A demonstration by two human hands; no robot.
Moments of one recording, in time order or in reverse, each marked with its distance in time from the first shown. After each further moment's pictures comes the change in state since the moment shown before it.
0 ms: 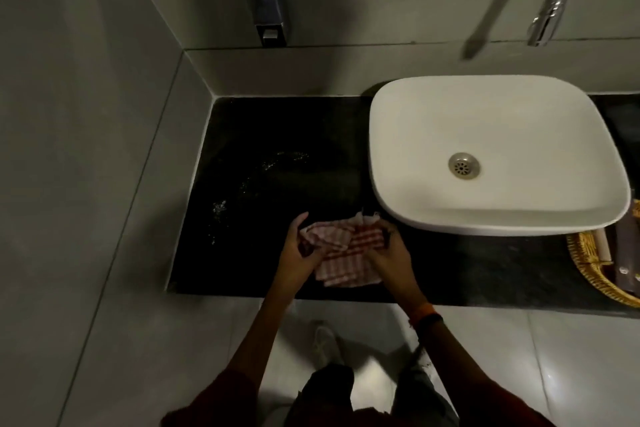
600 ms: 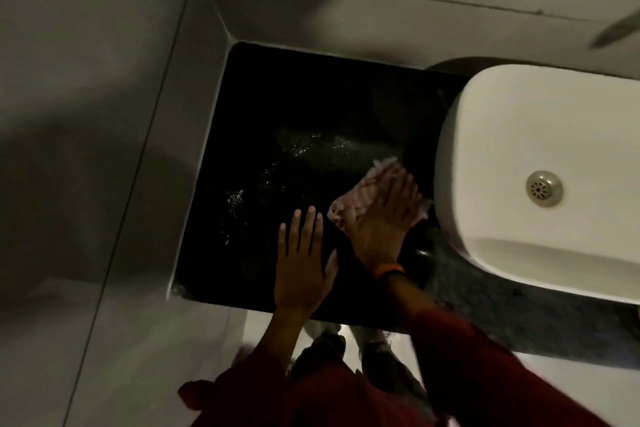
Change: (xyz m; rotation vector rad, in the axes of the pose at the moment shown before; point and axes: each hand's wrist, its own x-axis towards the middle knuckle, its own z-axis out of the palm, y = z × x) left_hand 0.049 -0.074 -0.033 1.134 0.117 0.175; right_hand 0.138 0.019 0.127 -1.049 0.213 -0.184
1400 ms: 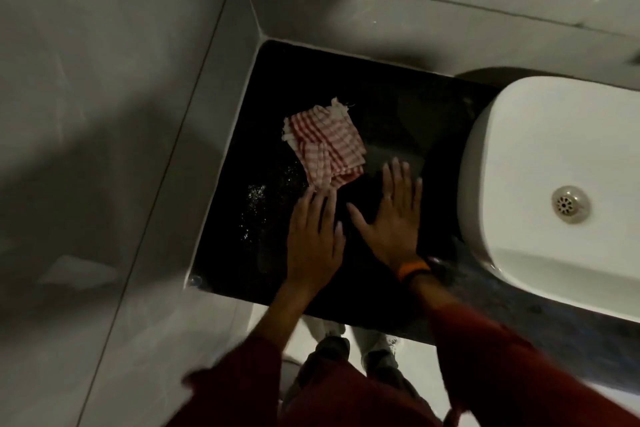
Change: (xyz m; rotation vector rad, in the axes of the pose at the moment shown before) left_hand 0.034 -0.010 -0.040 -0.256 0.303 0.079; right_hand 0.011 -0.007 -0.005 0.008 0.105 -0.314
